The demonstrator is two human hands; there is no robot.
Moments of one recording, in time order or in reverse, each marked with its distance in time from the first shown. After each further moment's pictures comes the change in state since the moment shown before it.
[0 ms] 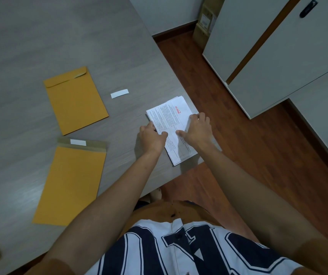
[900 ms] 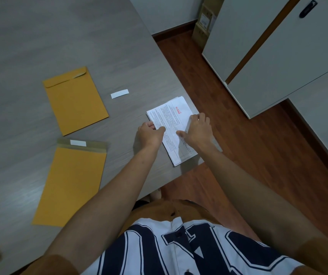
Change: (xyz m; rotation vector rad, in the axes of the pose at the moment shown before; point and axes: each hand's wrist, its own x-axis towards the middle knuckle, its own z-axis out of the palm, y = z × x) left_hand 0.018 -0.003 -0.003 -0.286 -0.055 -0.220; right_hand 0.000 -0.001 0.003 -0.045 0.016 -0.011
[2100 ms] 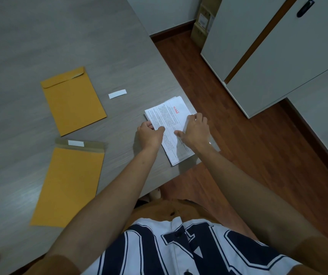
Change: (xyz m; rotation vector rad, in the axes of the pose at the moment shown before) left_hand -0.002 -0.002 0.008 0.066 0.038 0.016; right_hand -0.002 0.001 0.003 -0.002 0.014 -0.014
